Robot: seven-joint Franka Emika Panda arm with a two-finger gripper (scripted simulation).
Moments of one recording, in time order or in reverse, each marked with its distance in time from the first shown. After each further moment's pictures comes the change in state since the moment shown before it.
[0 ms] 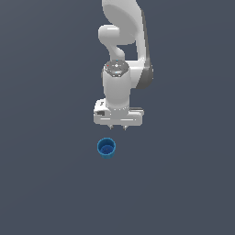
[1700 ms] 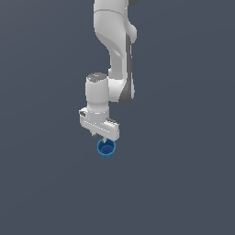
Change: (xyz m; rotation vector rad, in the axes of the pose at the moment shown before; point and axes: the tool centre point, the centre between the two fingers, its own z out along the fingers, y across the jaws) arm 0.032 0.089 0.048 0.032 0.322 0.486
